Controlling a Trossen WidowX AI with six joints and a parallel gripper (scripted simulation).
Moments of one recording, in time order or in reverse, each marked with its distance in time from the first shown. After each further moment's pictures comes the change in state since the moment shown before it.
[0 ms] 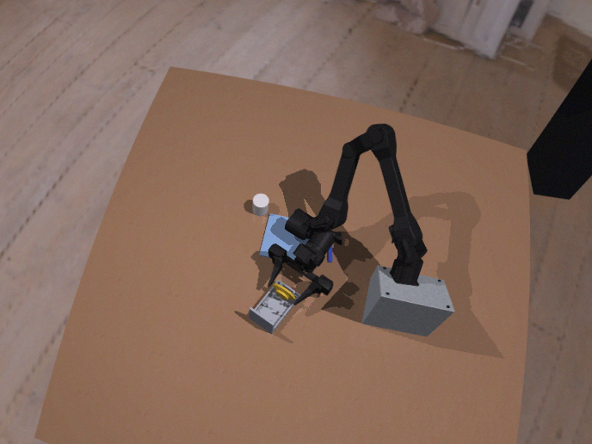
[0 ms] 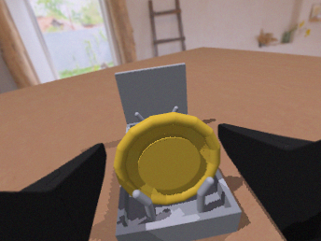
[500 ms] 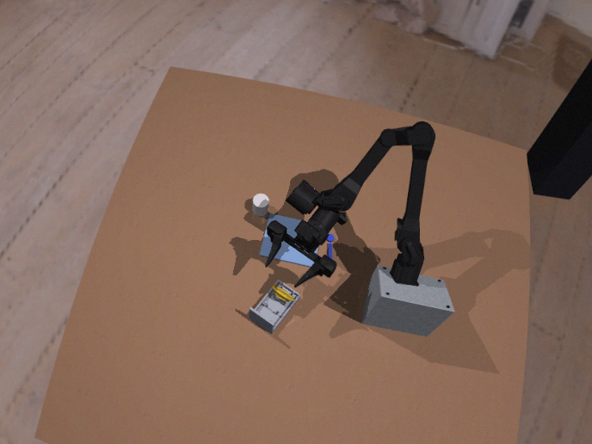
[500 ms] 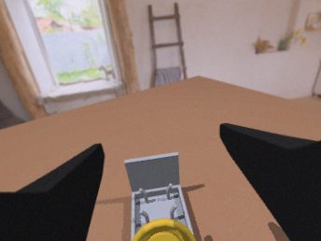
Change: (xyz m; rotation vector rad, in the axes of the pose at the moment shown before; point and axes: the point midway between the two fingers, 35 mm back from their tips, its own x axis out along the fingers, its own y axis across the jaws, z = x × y) arm -0.015 -0.012 0.113 -0.026 -0.021 -0.011
